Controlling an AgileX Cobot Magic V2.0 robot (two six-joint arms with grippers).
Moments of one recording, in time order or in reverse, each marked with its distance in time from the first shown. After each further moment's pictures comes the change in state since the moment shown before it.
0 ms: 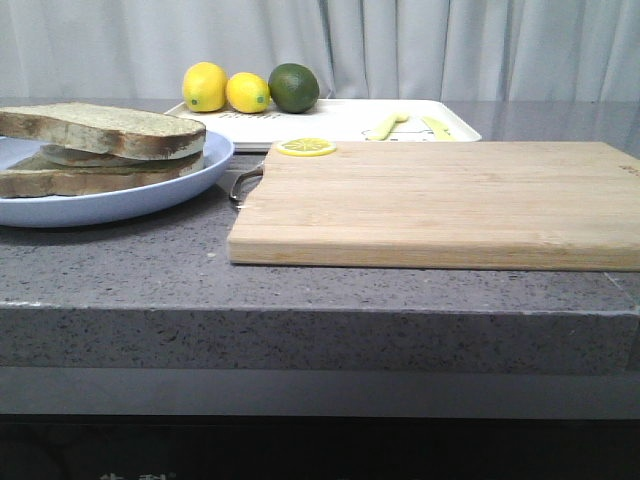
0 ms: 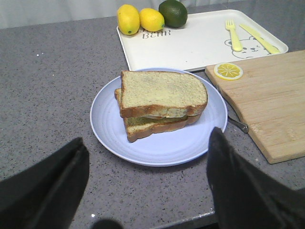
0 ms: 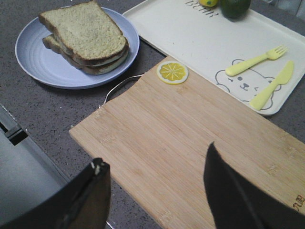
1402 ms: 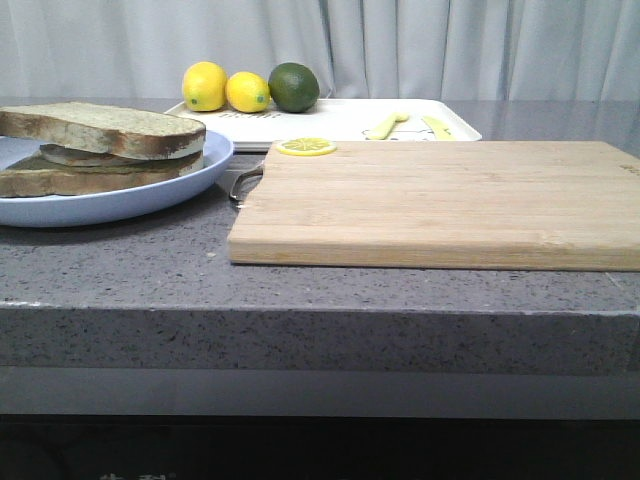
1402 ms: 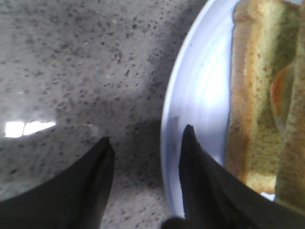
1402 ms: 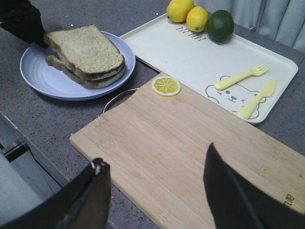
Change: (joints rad) left arm 0.392 1.243 -0.594 -0.335 0.292 0.173; right arm 0.000 -0.133 0.101 0.000 -0.063 0.002
